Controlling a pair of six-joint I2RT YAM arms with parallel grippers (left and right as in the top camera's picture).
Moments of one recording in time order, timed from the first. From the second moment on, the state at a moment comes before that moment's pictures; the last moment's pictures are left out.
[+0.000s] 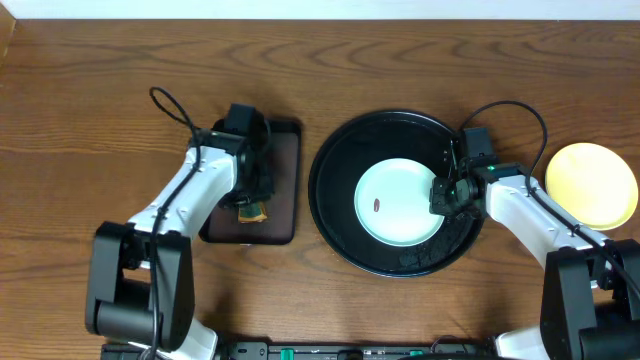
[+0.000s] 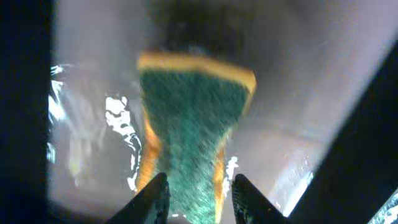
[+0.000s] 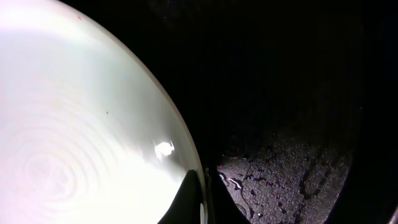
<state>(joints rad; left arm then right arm) -0.21 1.72 1.10 -0.85 0.00 -0.46 0.18 1.65 0.87 -0.58 -0.04 0.32</state>
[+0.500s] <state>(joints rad) -0.21 1.82 1.05 -0.69 -0.06 -0.46 0.18 1.65 0.87 -0.58 -0.04 0.32</state>
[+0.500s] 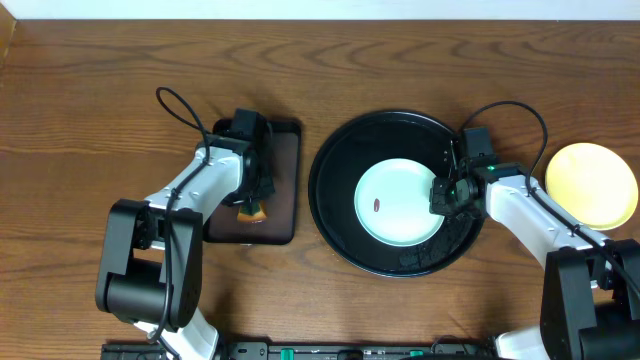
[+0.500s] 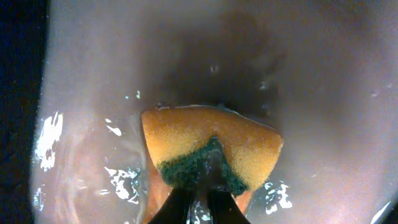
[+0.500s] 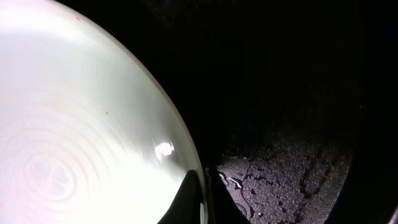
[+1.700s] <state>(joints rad) -0.65 1.79 1.22 -0.50 0.18 -0.70 0.18 1.65 0.87 -0.58 -0.04 0.33</state>
